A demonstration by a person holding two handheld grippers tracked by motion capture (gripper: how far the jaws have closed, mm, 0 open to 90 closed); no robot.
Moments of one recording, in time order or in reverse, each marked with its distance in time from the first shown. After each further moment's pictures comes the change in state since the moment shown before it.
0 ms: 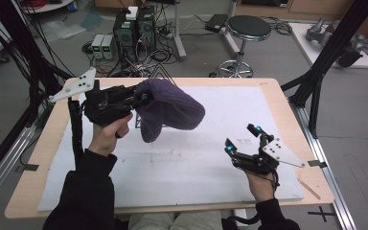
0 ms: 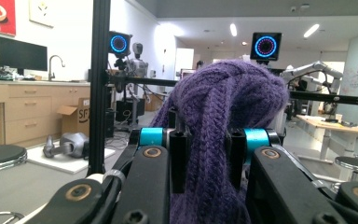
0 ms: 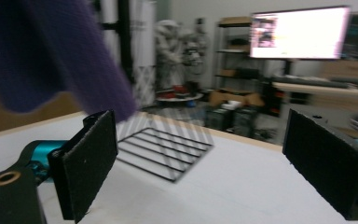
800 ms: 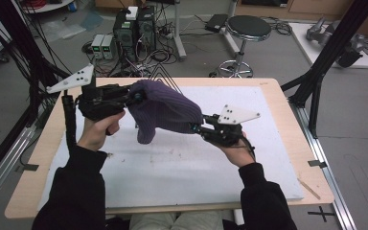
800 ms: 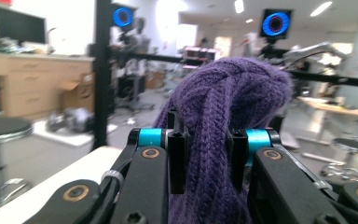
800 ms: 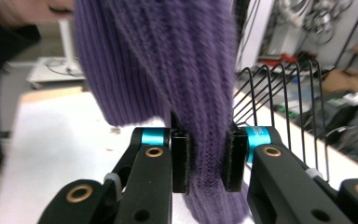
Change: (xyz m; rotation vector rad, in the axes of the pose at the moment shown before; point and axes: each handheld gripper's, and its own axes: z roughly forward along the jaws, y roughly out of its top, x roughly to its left) left arm 0.025 0.002 -0.021 0.112 0.044 -0.020; right arm 0.023 0.047 0.102 0.216 0.487 -0.116
